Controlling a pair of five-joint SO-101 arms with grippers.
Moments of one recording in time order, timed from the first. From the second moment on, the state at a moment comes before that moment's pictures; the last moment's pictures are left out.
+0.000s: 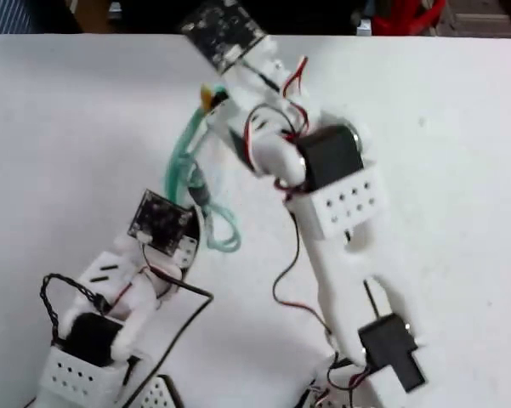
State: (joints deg) left arm 14.7 -84.8 74.8 49.3 -9.2; right arm -31.8 -5.7 -27.3 76.5 21.0
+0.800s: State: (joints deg) left arm 14.5 -84.9 74.8 49.3 -9.2; right arm -38.2 -6.0 -31.3 82.1 14.9
